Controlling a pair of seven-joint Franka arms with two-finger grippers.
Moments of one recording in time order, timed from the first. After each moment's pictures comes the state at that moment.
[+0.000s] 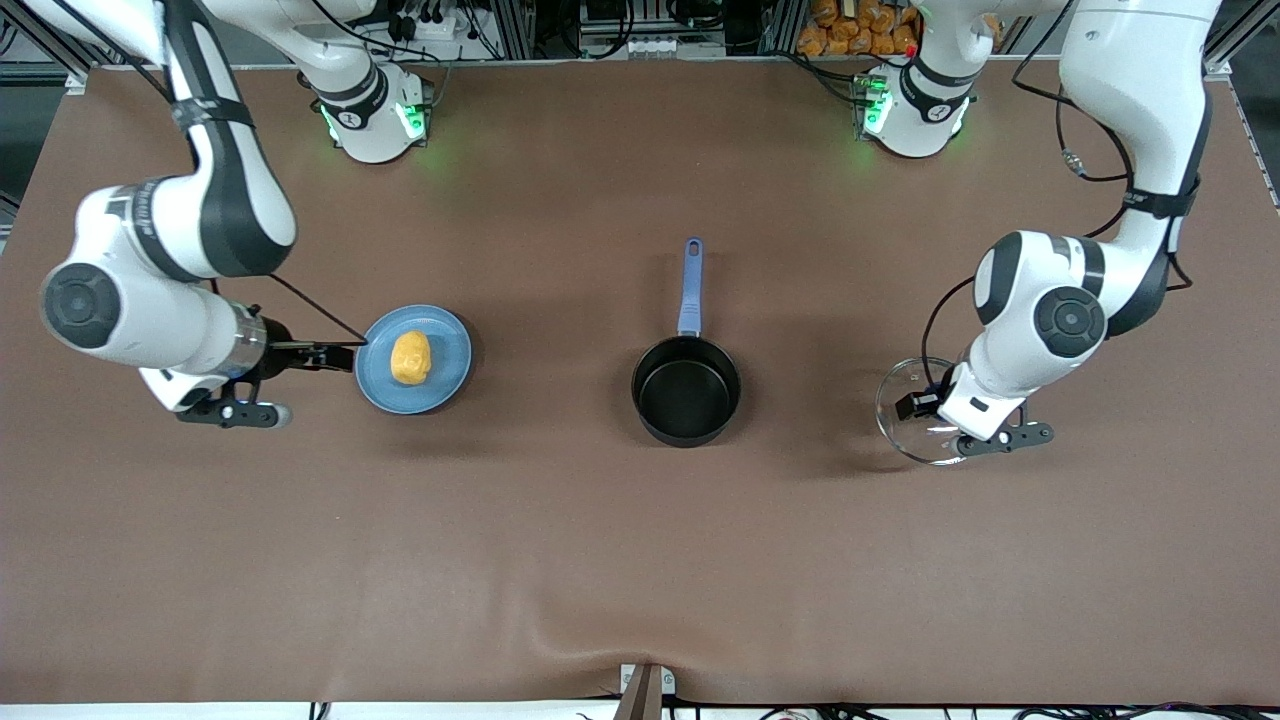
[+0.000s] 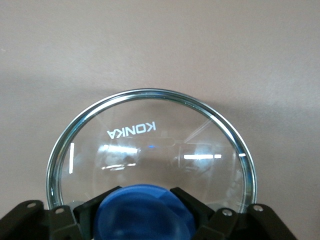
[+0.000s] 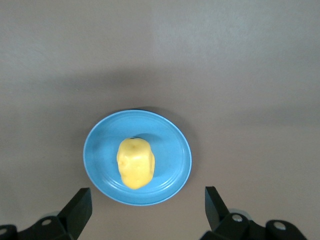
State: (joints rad) left arm -0.05 0.41 -0.12 -1.99 0.10 2.41 -0.38; right arm 0.06 0.24 0.06 -1.88 0.06 1.94 0.17
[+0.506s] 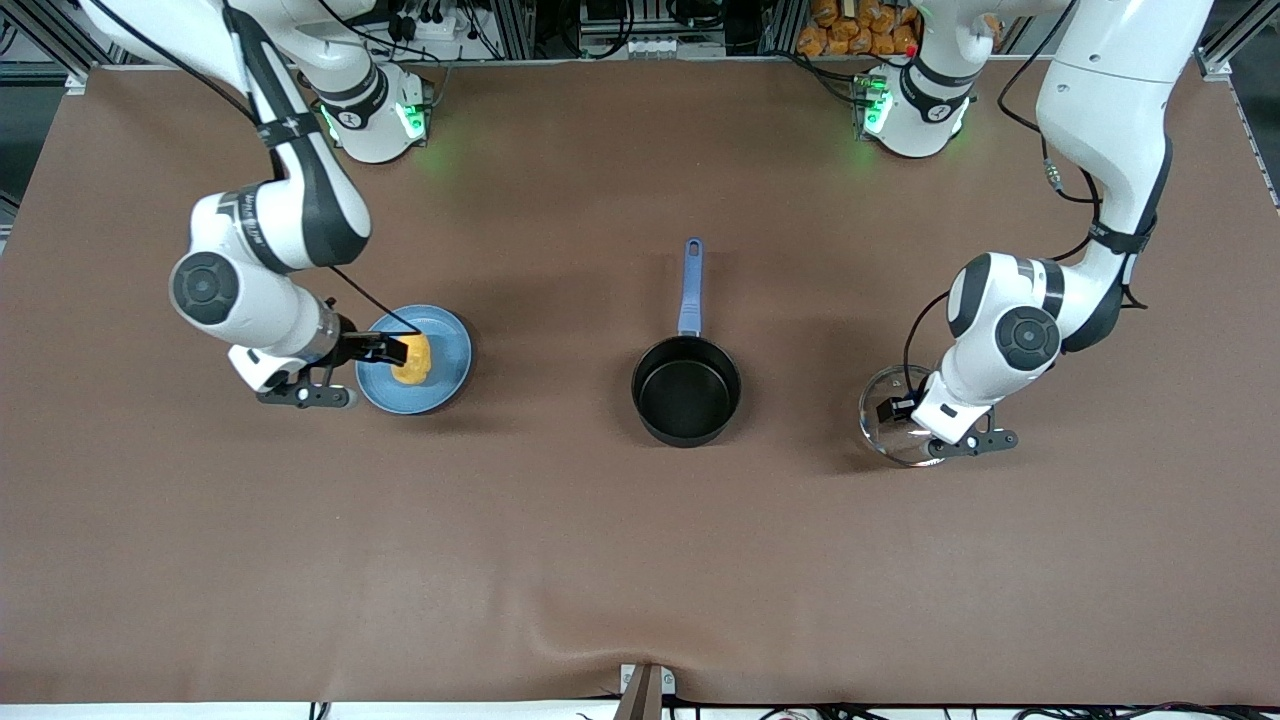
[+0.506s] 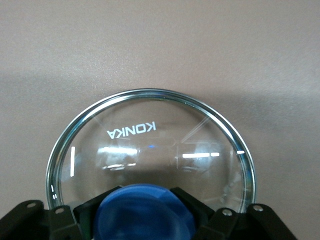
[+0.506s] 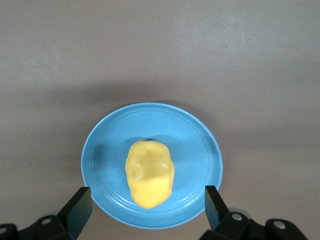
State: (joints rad) left arm -0.05 0.50 -0.12 -2.01 0.14 2.50 -0.37; right arm 0.14 0.23 0.06 -2.11 0.06 2.22 0.23
